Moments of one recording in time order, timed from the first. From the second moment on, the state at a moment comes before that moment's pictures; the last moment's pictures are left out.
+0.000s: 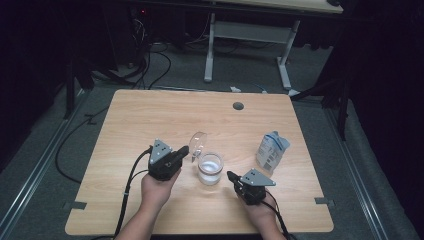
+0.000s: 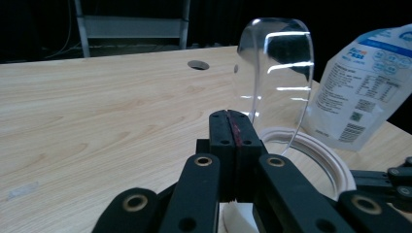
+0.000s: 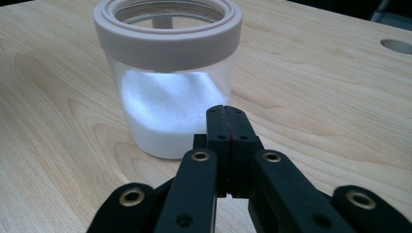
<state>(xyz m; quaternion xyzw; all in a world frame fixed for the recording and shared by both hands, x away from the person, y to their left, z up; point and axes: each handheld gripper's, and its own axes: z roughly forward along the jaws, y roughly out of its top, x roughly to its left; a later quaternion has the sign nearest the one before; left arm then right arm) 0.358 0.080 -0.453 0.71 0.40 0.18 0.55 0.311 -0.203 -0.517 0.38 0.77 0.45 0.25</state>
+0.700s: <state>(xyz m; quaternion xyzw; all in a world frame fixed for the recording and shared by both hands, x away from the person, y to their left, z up) 0.344 0.085 -0.494 0.75 0.39 0.18 0.50 0.313 -0.209 -0.512 0.38 0.76 0.46 0.25</state>
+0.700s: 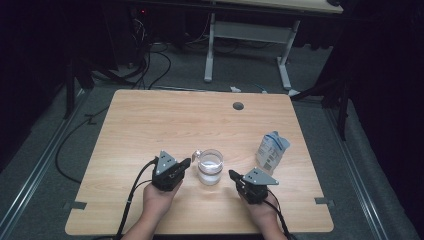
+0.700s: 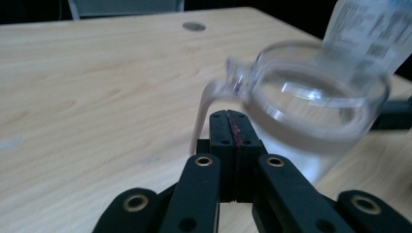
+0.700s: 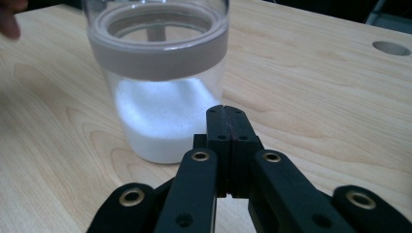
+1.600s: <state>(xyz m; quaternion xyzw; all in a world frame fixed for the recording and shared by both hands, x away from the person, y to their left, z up) 0.299 0.218 -0.523 0.72 0.47 0.23 0.46 0.315 -0.178 -0.499 0.35 0.77 0.47 0.27</state>
